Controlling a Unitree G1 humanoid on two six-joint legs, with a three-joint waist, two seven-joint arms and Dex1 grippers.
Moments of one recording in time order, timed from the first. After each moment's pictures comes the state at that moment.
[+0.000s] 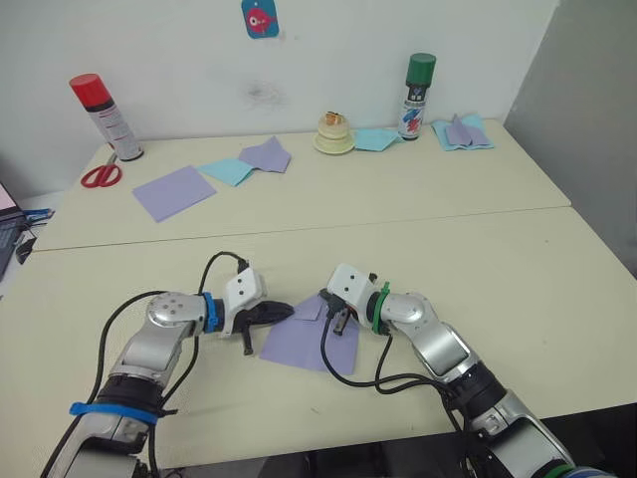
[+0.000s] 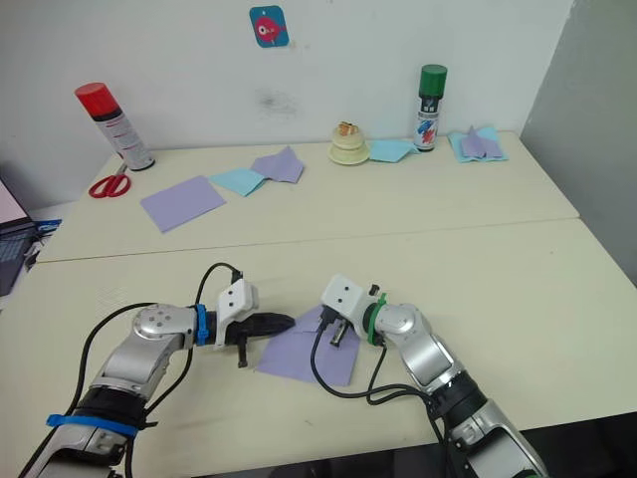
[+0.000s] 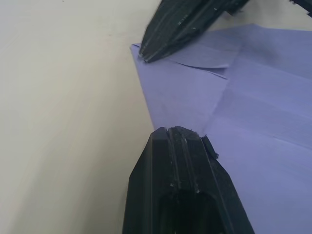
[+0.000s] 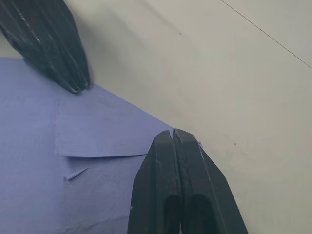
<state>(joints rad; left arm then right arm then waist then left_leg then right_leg) -0.31 0.65 -0.14 0.25 -0.18 0.07 -1.19 -0.46 -0.18 0.47 0.10 -0.15 0.37 0.60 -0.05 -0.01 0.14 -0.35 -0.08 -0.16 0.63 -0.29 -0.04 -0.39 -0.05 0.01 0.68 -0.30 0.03</state>
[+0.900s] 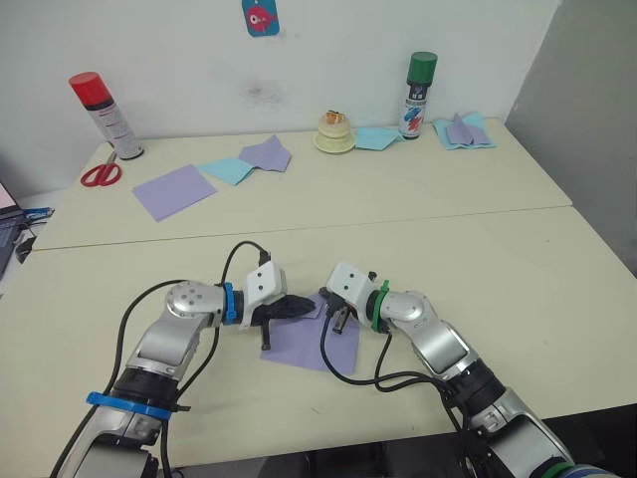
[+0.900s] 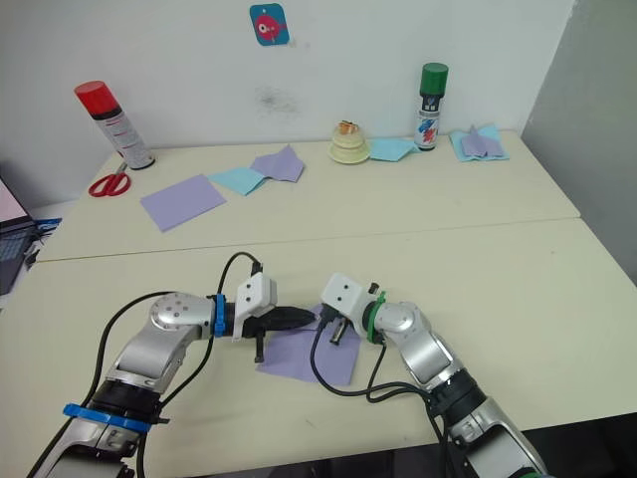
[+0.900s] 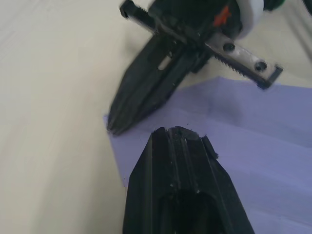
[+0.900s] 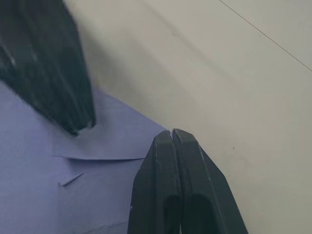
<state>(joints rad) -0.33 0.59 -0.17 0.19 -0.17 0.08 -1.17 -0.47 -0.18 0.47 0.12 -0.15 0.36 0.60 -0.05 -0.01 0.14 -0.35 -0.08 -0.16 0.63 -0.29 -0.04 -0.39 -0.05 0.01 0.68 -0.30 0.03</state>
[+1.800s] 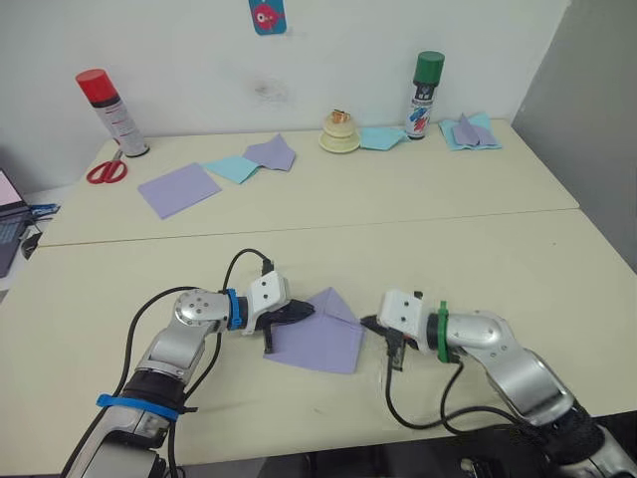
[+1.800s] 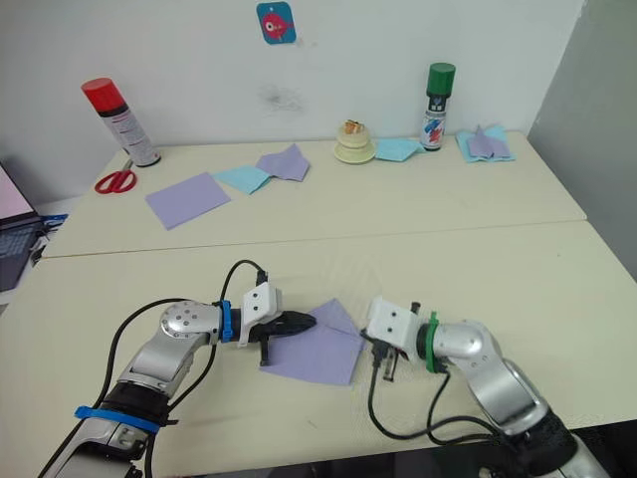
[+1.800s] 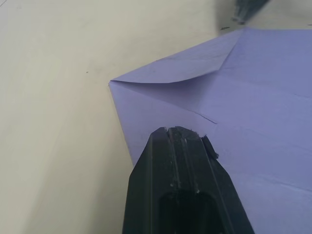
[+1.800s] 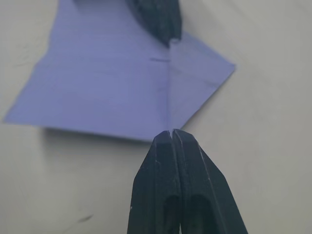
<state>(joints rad) -0.36 0.56 -0.21 0.28 -0.11 -0.03 -1.15 -0.19 -0.59 0.40 -0.44 -0.02 0.52 0.86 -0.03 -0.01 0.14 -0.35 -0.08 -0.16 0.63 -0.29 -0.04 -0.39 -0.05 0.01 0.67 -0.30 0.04</state>
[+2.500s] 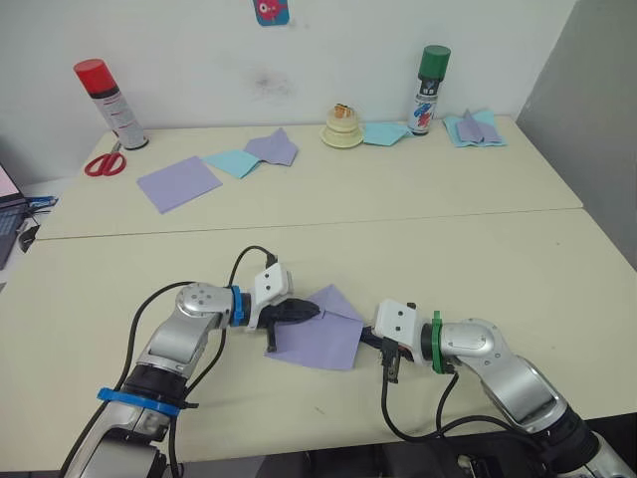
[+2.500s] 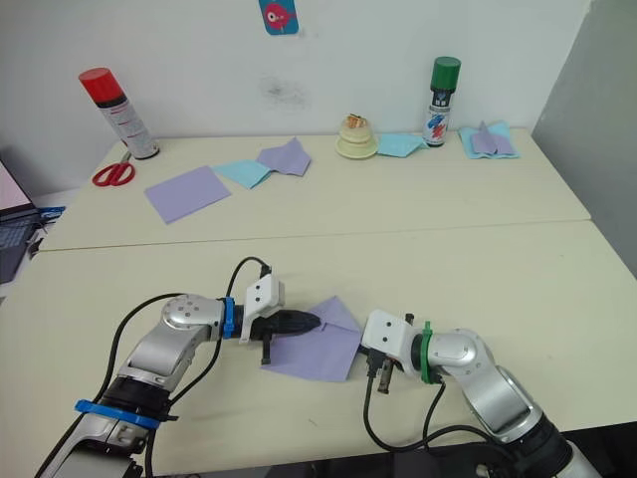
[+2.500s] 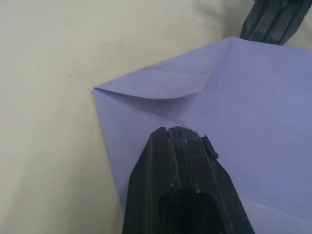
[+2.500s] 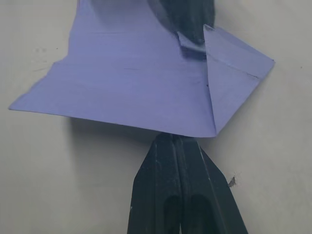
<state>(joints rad) -0.41 0.57 -0.19 0.17 -0.20 0.18 -1.19 -0.21 -0.53 0.43 -0.38 -0.02 0.50 0.82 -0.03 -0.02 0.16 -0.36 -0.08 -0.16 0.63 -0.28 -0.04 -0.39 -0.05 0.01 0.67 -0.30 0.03</state>
